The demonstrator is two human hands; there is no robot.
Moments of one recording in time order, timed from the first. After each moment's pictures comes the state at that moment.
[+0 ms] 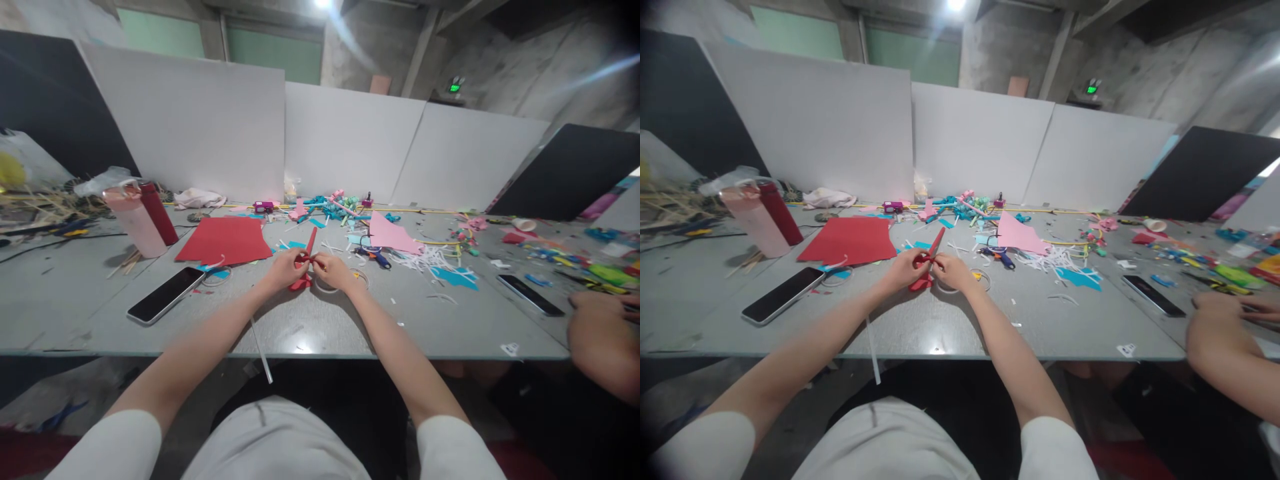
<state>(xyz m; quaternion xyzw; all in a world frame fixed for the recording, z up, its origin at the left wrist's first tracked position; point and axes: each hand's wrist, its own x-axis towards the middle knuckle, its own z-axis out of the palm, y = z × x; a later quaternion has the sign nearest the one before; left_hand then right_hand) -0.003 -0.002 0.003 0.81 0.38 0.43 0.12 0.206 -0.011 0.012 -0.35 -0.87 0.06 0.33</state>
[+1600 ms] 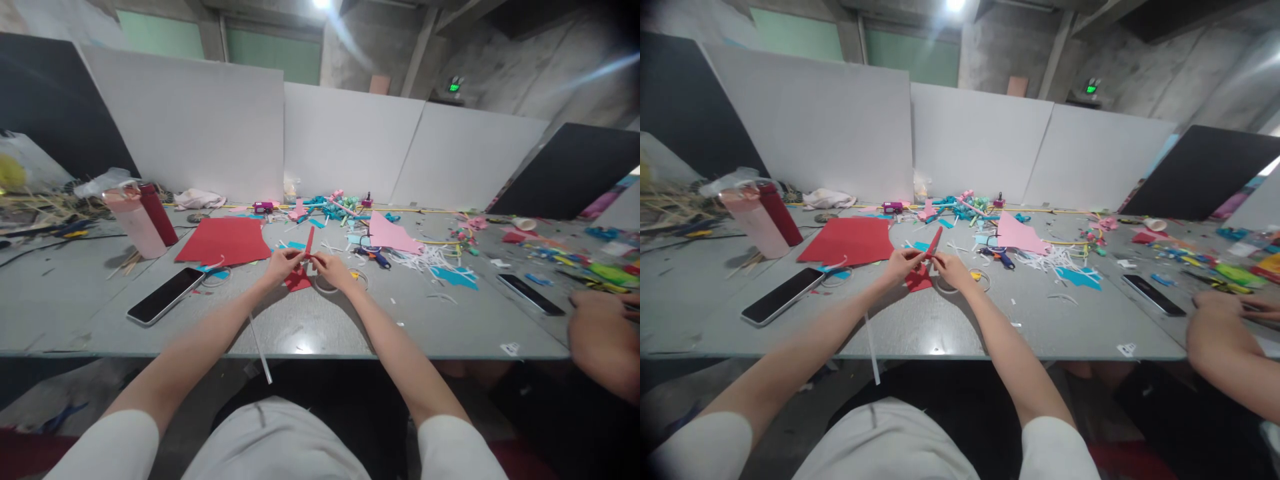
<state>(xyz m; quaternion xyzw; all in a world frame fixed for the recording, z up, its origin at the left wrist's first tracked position) -0.005 0.002 0.007 0.68 0.40 0.49 0.38 0.203 0.000 0.003 -0.39 -0.84 0.15 0.36</state>
